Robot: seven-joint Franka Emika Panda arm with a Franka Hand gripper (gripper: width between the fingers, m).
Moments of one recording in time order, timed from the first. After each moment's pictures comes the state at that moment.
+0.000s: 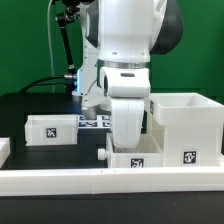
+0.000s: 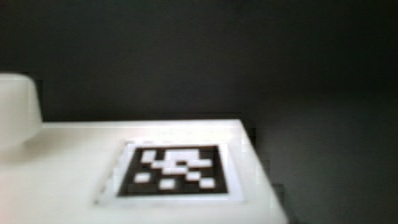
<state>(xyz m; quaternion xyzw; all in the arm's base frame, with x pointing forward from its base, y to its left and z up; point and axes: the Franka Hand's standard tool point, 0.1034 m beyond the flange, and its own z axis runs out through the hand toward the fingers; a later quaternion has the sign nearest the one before) 0.542 -0.001 0.011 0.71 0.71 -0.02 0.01</state>
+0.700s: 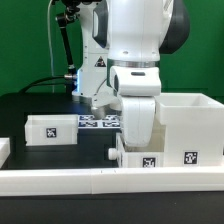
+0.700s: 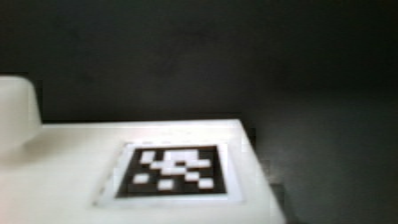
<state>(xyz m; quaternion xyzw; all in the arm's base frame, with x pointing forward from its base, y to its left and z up) 0.544 0.016 0.012 0.71 0.70 -0.01 0.01</state>
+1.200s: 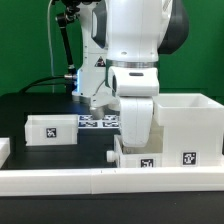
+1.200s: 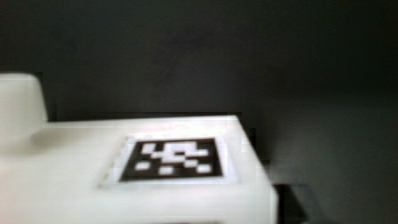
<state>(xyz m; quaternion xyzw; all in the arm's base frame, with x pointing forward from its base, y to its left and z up) 0.545 0.014 0.016 0.72 0.70 -0.01 0.01</state>
